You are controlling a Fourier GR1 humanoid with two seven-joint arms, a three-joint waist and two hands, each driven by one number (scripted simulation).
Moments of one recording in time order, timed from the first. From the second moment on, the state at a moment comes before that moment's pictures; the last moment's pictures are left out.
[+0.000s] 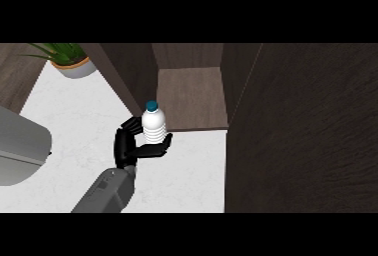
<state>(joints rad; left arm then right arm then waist) -0.38 0.08 -0.30 -0.81 0.50 0.54 -0.53 0.99 -0.16 0.27 -2.46 -0.06 0.24 -0.31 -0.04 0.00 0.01</state>
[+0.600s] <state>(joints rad) -0.41 0.15 -0.35 -0.80 0.42 0.74 -0.46 0.96 -0.17 0.26 -2.46 -0.07 0.27 -0.31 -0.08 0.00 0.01</state>
